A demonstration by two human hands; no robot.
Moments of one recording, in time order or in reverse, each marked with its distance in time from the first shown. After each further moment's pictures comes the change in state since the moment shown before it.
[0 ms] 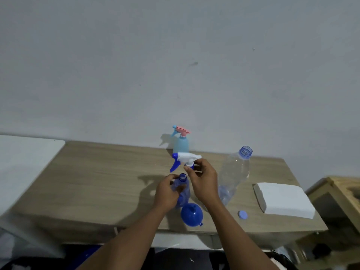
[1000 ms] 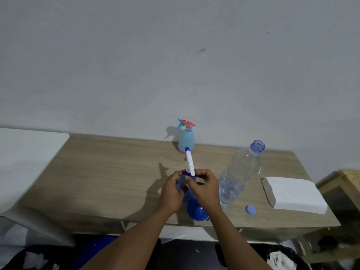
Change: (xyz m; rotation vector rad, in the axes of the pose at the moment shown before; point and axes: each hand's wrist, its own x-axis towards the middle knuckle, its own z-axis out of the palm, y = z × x) left_hand 0.001 -0.033 0.005 -0.106 -0.066 0.074; right_hand -0.023 0.054 0.021 0.114 0.026 0.144
